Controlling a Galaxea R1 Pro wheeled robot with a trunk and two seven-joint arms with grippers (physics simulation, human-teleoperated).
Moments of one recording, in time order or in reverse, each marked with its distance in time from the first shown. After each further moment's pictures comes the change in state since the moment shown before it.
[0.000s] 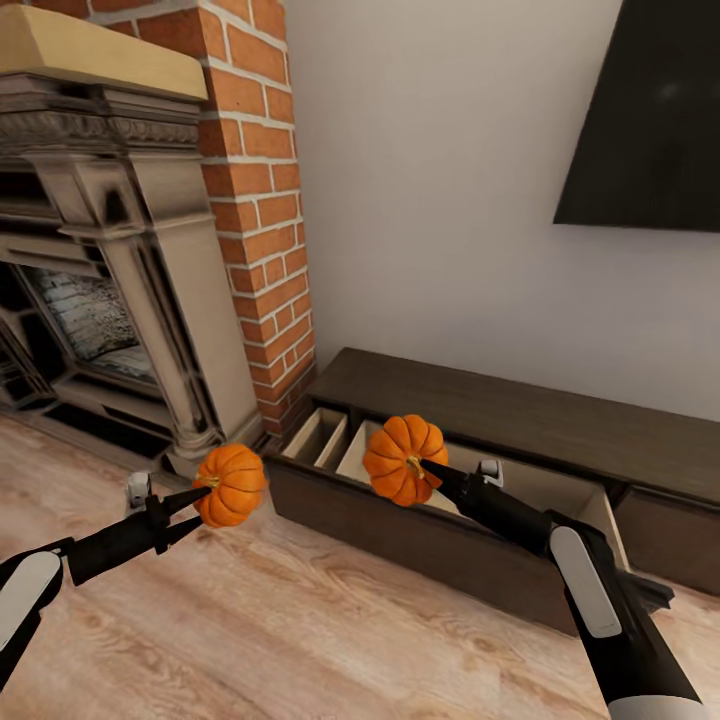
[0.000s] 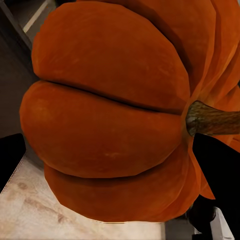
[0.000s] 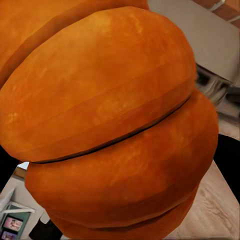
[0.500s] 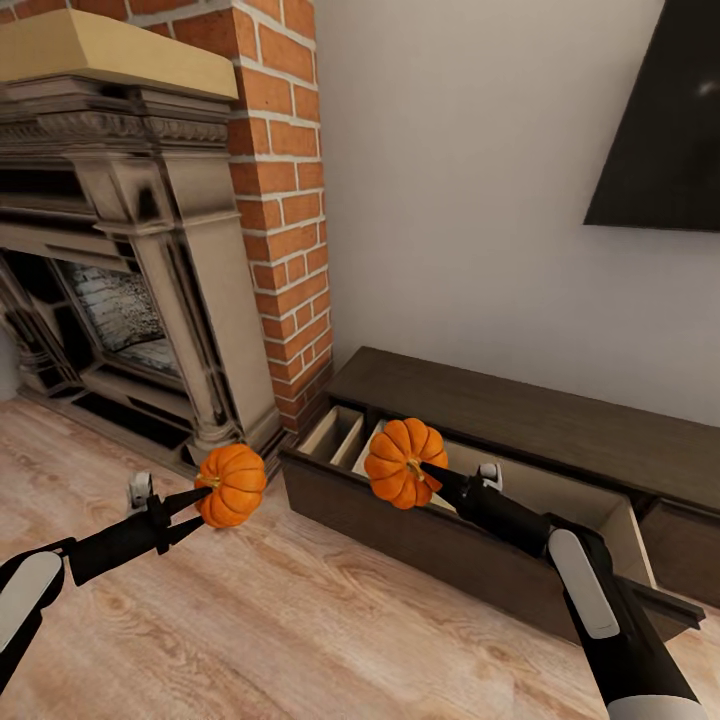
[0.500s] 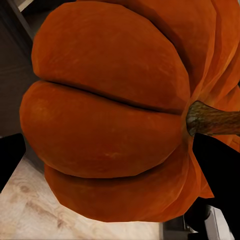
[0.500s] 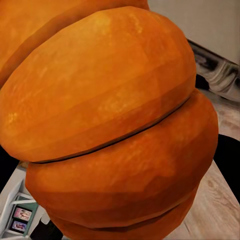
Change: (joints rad) left arm -0.001 -0.002 -0.006 0.000 0.009 0.002 0.000; right arm 0.000 0.000 0.000 0.028 -0.006 0.002 0.000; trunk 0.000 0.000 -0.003
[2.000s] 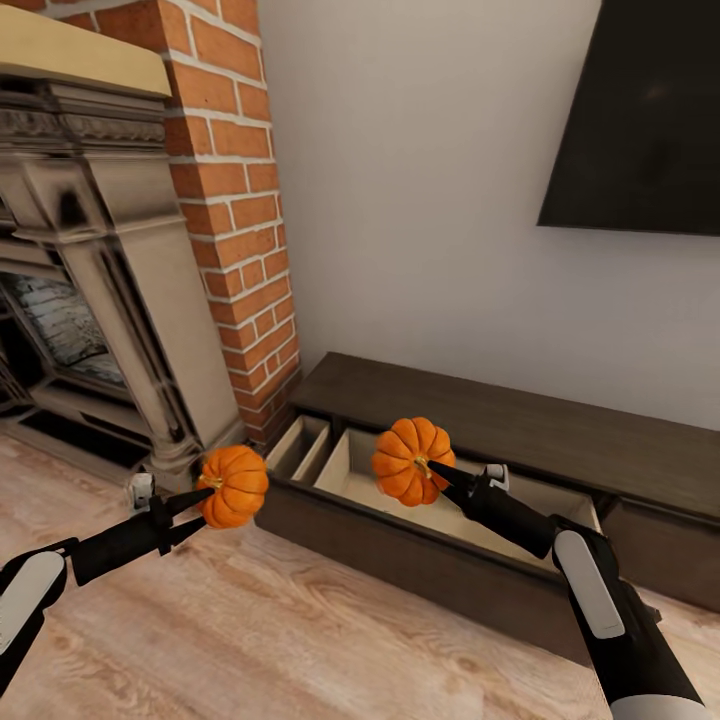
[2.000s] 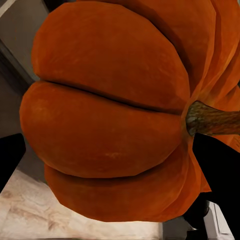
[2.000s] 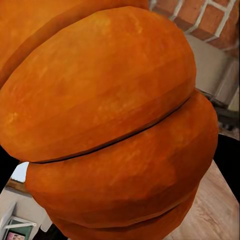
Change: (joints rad) left arm 0.000 -0.001 -0.010 -0.001 -0.002 0.000 -0.004; right arm 0.000 -0.002 -0.034 0.014 -0.002 0.006 0.001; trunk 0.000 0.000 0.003
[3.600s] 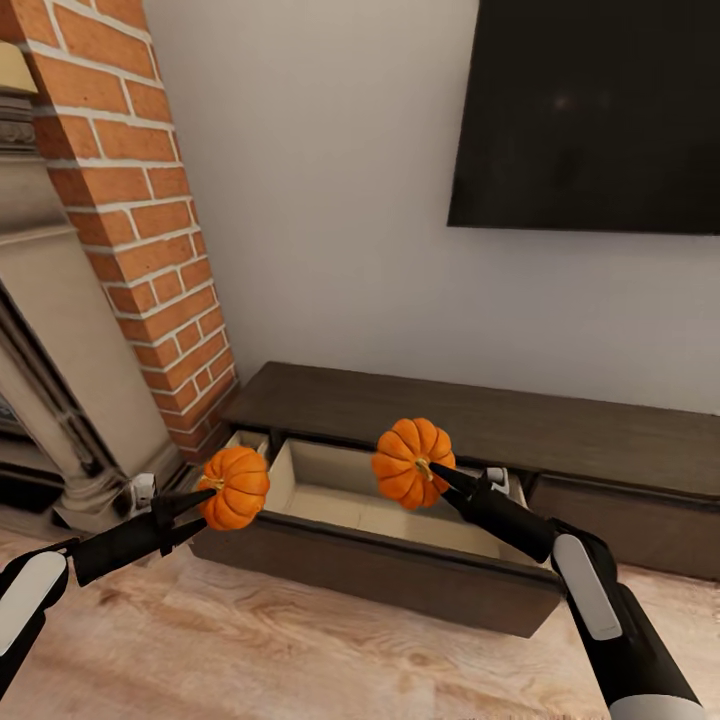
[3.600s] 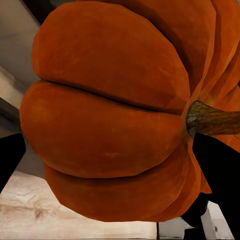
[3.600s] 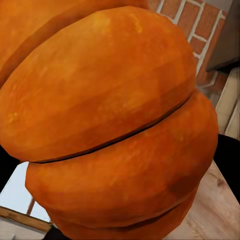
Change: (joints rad) left arm 0.000 0.001 -0.009 0.000 0.001 0.000 0.000; right arm 0.000 0.001 -0.001 0.036 0.002 0.000 0.068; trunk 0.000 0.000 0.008
